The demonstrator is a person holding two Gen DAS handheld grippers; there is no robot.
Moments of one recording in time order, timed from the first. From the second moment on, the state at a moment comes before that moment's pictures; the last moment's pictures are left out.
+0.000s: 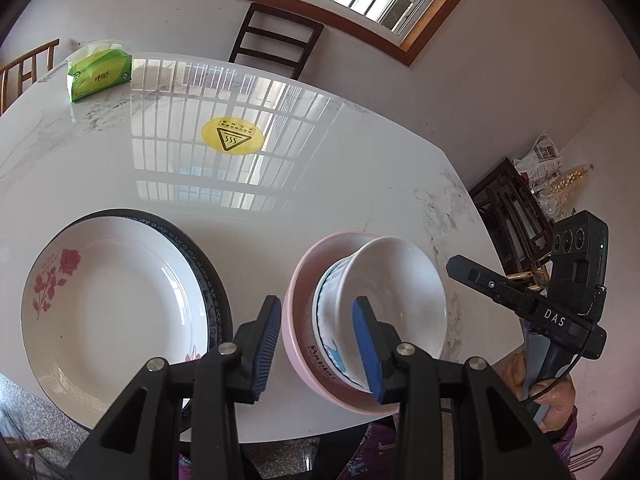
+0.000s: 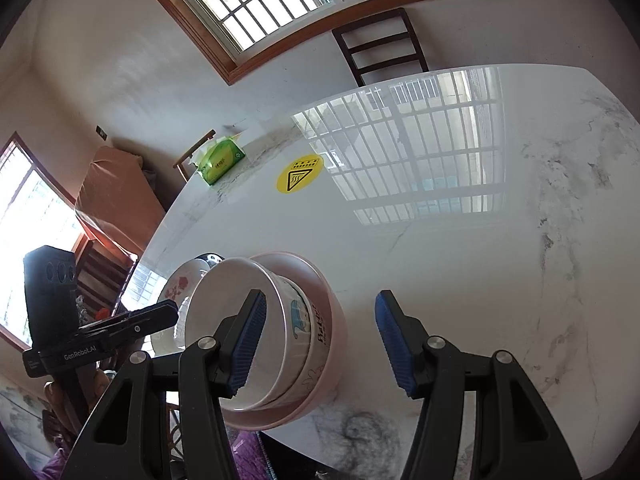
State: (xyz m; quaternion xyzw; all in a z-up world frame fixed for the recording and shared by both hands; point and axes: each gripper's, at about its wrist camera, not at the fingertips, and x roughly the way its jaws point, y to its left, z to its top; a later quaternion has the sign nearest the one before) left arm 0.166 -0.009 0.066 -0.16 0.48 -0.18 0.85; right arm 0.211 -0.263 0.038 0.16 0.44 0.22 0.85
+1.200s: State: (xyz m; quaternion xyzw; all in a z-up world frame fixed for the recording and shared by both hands) left arm 0.163 -0.001 0.056 -0.14 0.52 -0.14 0.83; right arm 0.205 -0.283 0.025 0.14 0.51 0.21 0.82
